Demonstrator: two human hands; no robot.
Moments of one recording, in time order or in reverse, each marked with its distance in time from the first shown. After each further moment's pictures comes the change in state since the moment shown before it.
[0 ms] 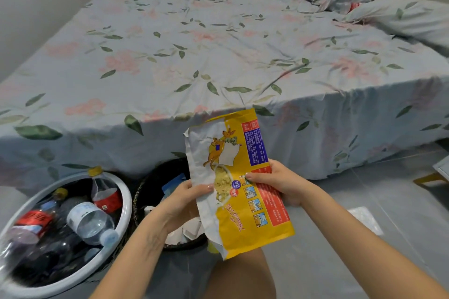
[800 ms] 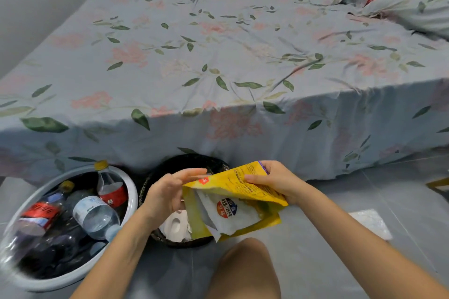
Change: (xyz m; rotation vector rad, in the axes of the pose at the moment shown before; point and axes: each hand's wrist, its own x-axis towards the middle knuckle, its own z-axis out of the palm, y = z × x) left_hand -0.010 0.008 -0.039 -0.009 0.032 0.142; right_hand 0.034 0.015 0.002 -0.085 0.059 -0.041
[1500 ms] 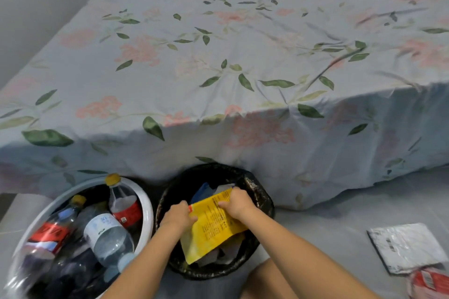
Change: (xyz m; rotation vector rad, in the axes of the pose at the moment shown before) left_hand 0.080 -0.078 -0.093 1.334 0.378 -0.571; right_hand 0.152 0.073 0.108 -0.745 0.173 0.282
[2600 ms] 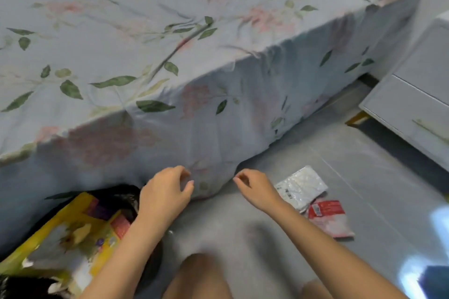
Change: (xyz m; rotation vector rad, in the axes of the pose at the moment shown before) left_hand -0.080 0.251 0.014 0.060 0.411 0.657; right_hand -0.082 0.251 -0.145 0.219 0.479 -0.013
